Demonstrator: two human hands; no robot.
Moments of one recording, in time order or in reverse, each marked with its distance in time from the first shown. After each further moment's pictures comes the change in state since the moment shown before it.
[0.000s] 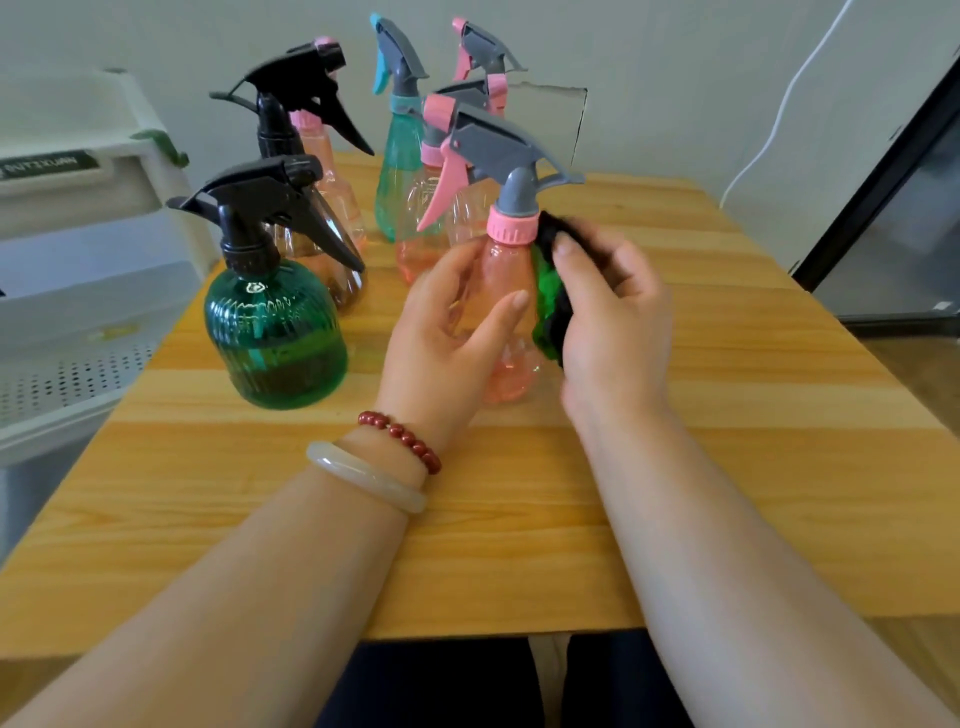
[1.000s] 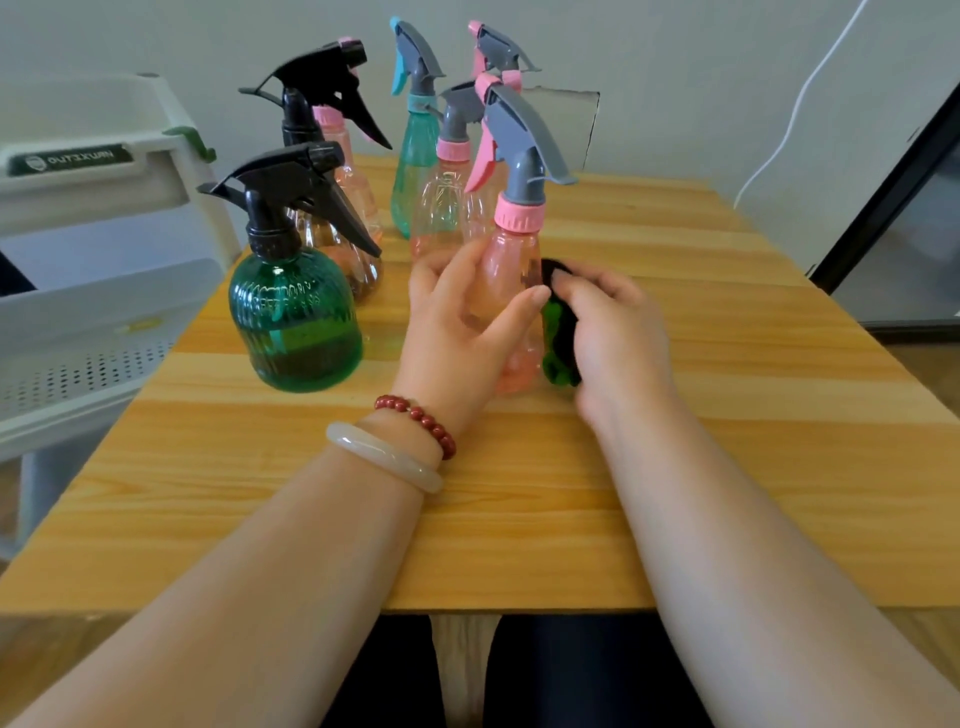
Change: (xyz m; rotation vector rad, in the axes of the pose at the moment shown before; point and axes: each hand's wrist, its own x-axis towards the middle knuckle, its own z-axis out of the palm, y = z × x) left_hand -0.004 0.007 -0.001 0.113 -0.015 -0.033; right_hand 0.000 0.012 -0.011 -0.177 0.005 0.254
